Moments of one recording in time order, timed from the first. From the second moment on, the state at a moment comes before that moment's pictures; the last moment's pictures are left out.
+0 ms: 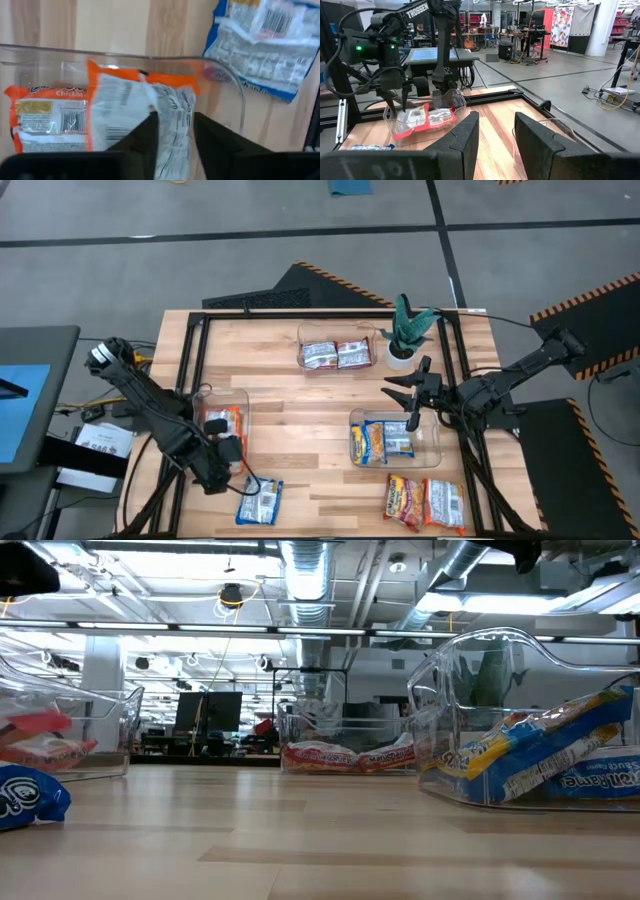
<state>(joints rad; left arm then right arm) -0.79 1.33 1.00 -0.96 -0.19 -0.92 0.47 0.81 0.54 0.27 0.79 0.04</state>
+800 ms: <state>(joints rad) -0.63 0.83 0.84 -0.48 -0.72 -0.22 0.47 0.81 0.54 0.27 0.79 0.04</state>
